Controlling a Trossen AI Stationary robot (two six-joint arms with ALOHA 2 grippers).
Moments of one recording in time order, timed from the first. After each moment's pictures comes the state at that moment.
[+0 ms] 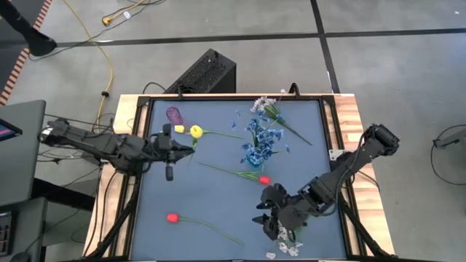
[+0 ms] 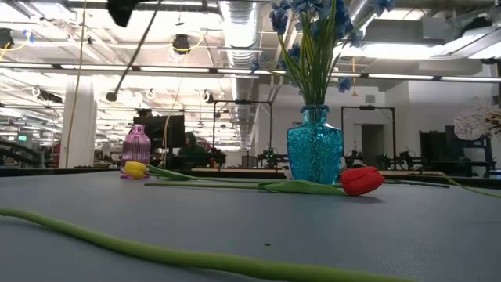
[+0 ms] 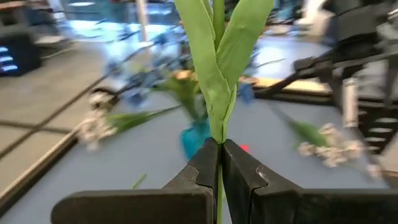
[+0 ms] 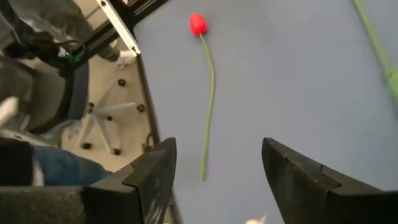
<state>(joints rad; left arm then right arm) -0.26 0.76 0.69 -0.13 -0.42 -0.13 0.64 1.59 1.33 -0.49 0.38 1.03</state>
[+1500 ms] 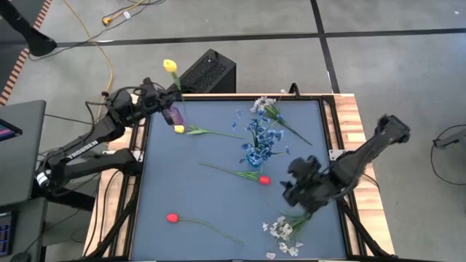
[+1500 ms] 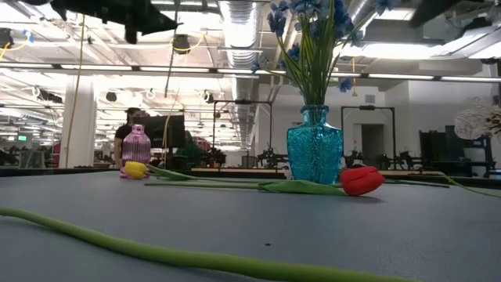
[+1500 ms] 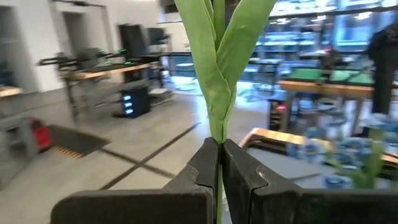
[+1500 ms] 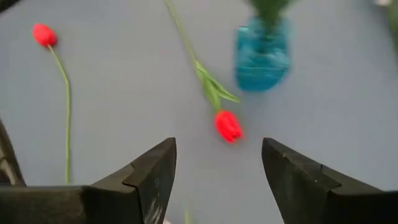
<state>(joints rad) 0.70 0.72 0.68 0.11 0.12 0.02 0.64 1.37 1.31 -1.17 0.61 1.26</state>
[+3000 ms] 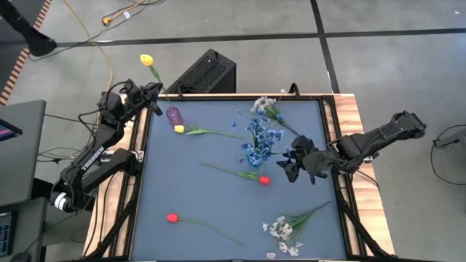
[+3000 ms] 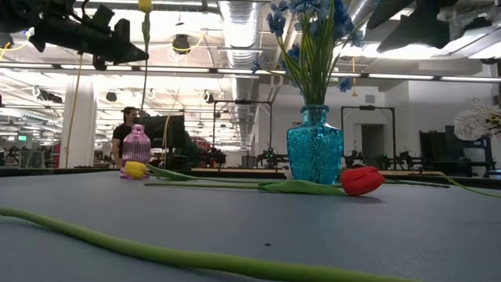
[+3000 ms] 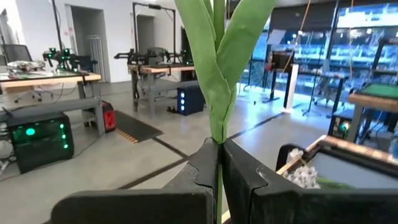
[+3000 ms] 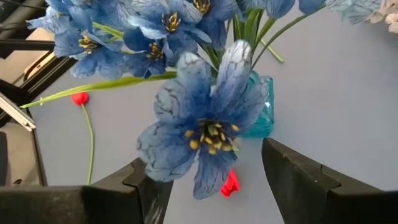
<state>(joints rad) 1.18 0.61 0.45 0.28 0.36 -0.06 0.38 1.05 0.96 -0.72 0.52 0.98</state>
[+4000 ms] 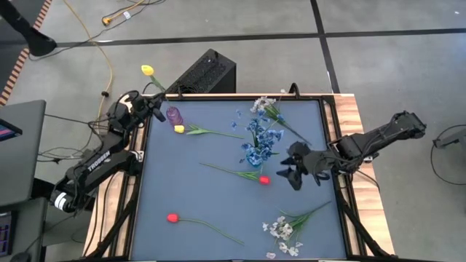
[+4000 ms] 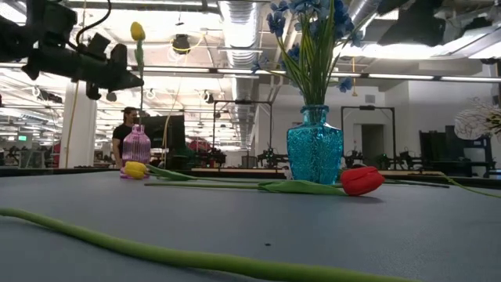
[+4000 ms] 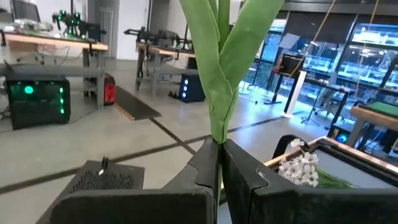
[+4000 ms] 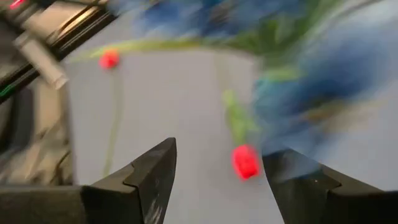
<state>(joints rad) 1.18 0.61 0.22 0.47 0.31 -0.21 0.39 1.05 0.96 -0.66 0.34 0.83</state>
